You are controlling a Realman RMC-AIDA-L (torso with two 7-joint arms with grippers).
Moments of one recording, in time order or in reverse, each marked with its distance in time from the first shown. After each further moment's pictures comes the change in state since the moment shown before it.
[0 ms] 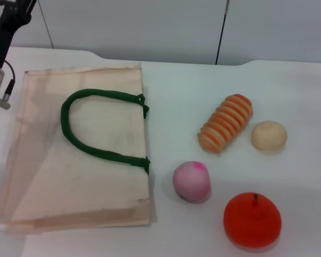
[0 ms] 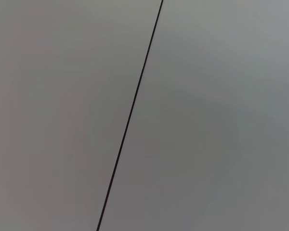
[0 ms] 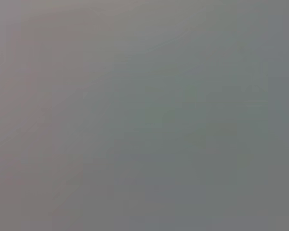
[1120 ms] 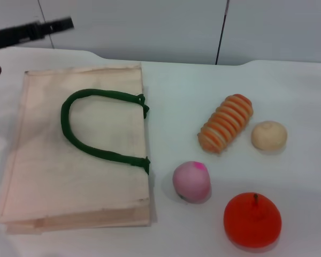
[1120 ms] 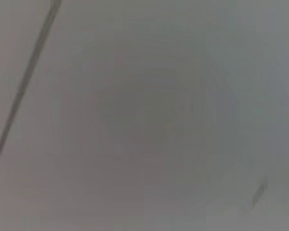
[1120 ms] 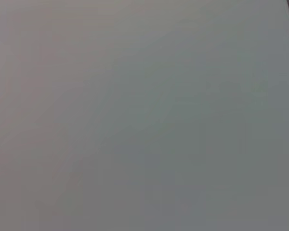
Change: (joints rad) left arm -0.210 0.081 0.141 -0.673 0.874 0.035 -1.151; right arm -0.008 -0.002 0.004 -0.007 0.001 -0.028 0.005
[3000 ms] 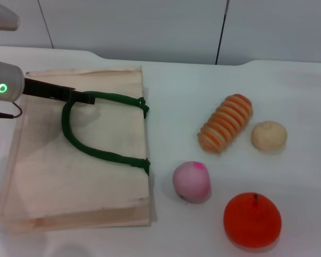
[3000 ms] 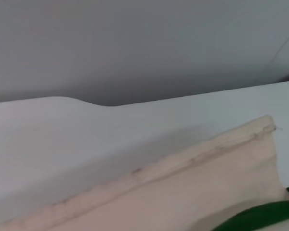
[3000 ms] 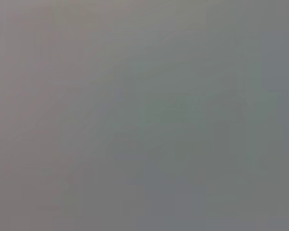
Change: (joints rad) left arm -0.129 0.001 0.002 0.144 0.581 -0.241 -0.109; right arm 0.015 0.000 0.001 0.004 0.001 0.000 0.002
